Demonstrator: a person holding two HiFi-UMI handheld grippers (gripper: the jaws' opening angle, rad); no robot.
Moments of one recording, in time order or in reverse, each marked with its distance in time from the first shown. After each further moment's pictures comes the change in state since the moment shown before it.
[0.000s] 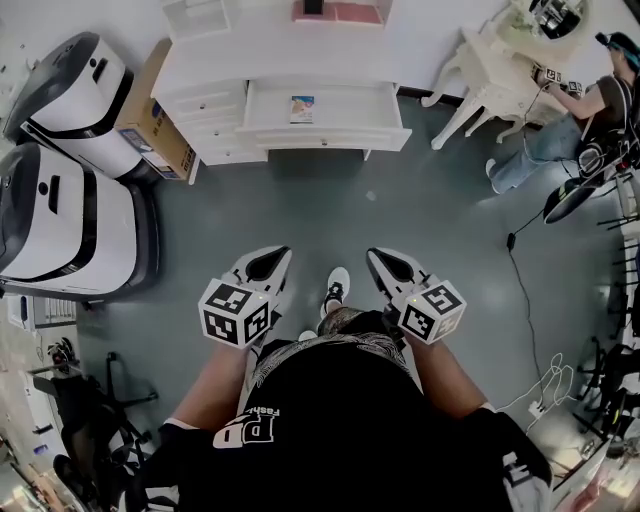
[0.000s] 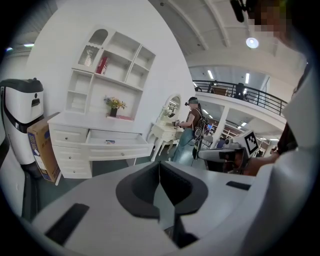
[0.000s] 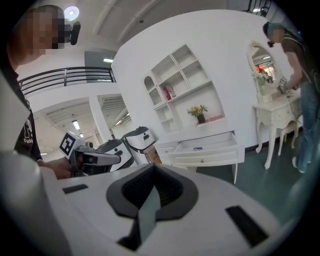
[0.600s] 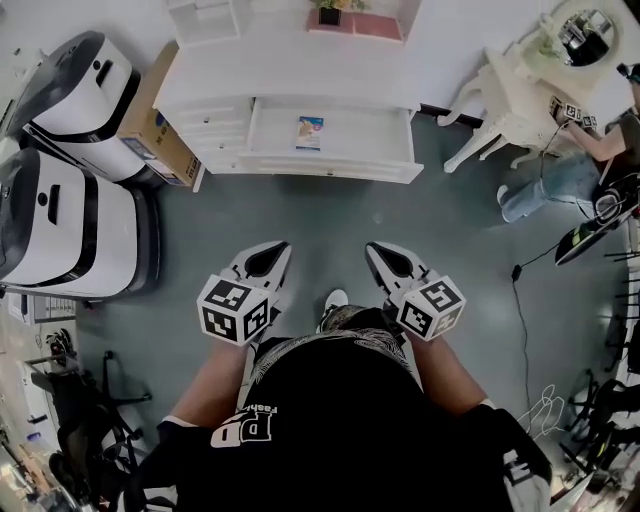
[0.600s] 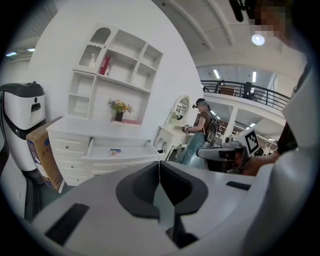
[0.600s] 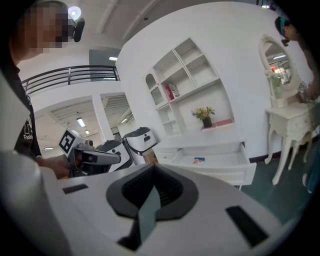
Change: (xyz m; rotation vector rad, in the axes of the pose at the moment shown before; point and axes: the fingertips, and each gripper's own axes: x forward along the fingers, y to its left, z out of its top) left arm 0.085 0.057 0.071 -0.009 -0.020 0.076; right arm 0.083 -0.084 0.070 -0.057 0.010 0.072
